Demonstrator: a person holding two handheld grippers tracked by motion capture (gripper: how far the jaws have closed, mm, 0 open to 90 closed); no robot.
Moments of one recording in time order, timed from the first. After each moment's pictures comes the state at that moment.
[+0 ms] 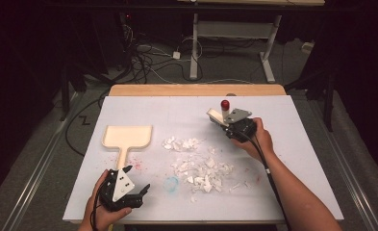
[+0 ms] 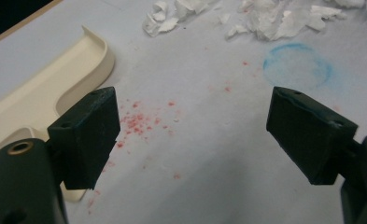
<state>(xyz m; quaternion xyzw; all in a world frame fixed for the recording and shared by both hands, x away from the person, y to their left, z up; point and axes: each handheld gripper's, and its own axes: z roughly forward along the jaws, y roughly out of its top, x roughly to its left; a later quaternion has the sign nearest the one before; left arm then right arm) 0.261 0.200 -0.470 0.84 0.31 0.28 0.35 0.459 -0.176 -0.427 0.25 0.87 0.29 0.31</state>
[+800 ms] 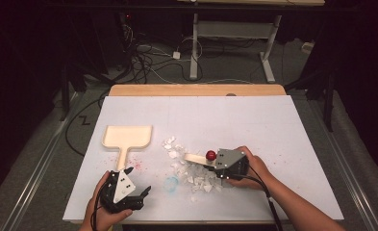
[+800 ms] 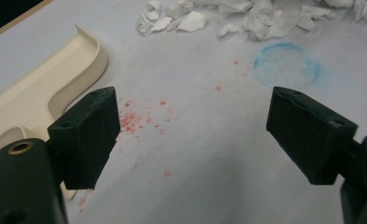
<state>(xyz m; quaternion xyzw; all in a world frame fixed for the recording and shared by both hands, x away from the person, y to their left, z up) 0.258 0.197 -0.468 0.84 0.31 0.28 0.35 0.354 -0.150 -0.435 0.03 0.91 0.35 0.23</state>
